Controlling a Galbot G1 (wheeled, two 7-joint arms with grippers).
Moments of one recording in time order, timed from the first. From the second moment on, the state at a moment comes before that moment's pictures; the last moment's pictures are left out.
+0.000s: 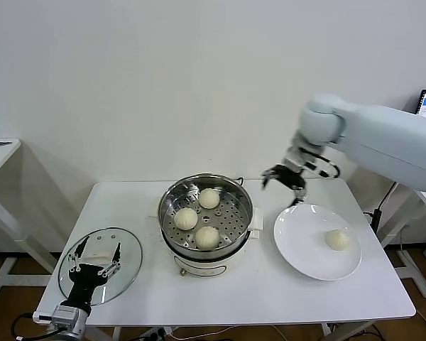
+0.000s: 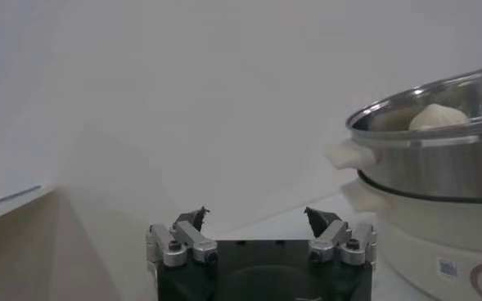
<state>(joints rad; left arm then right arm) 1.62 -1.39 -0.74 -2.03 0.07 -0.02 0.12 0.59 0.74 -1.22 1.36 0.11 0.15 -1.28</state>
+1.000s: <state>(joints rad) 1.61 -1.41 -0.73 -2.02 0.09 -0.01 0.12 -0.01 0.66 -0.66 1.03 -0.27 -0.06 -1.27</state>
